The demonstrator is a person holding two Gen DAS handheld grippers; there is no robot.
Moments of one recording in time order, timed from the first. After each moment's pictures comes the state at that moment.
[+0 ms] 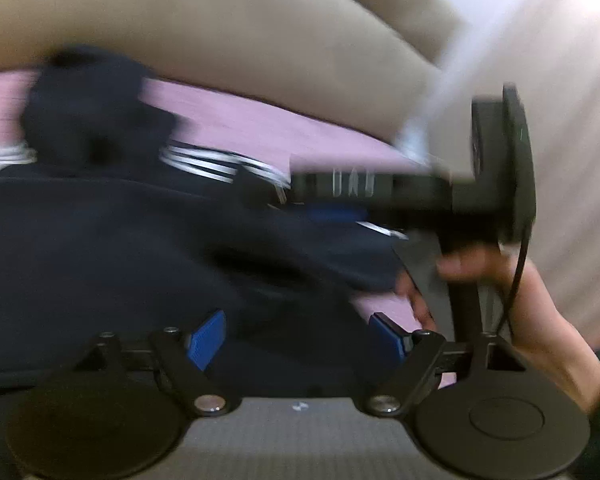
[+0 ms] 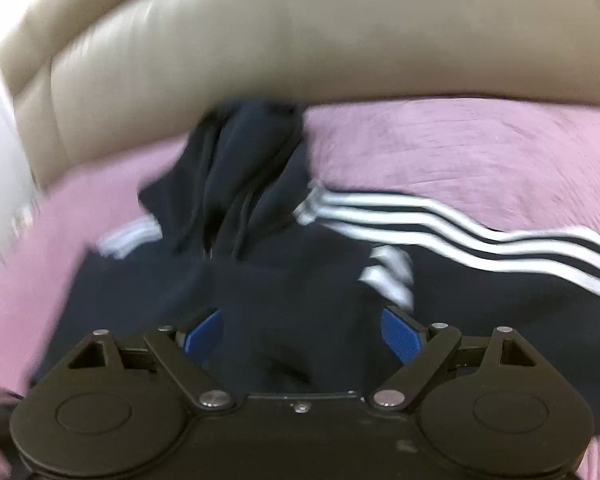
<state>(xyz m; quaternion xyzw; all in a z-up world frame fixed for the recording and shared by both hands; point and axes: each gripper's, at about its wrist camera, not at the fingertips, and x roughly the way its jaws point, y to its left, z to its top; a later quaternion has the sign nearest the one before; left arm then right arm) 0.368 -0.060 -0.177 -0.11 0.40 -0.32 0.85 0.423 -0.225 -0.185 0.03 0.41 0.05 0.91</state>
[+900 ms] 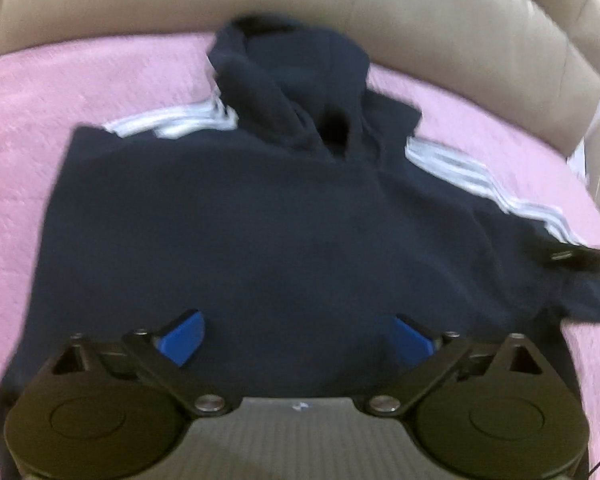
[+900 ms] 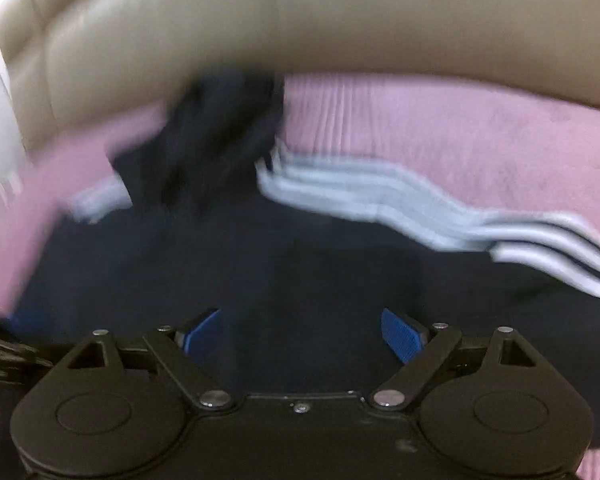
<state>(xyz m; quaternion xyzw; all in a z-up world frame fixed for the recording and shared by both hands) 0.420 -0.016 -0.213 -0.06 0.48 -0.12 0.87 0.394 -0.287 -0.222 0.02 0.44 0.03 0.90</state>
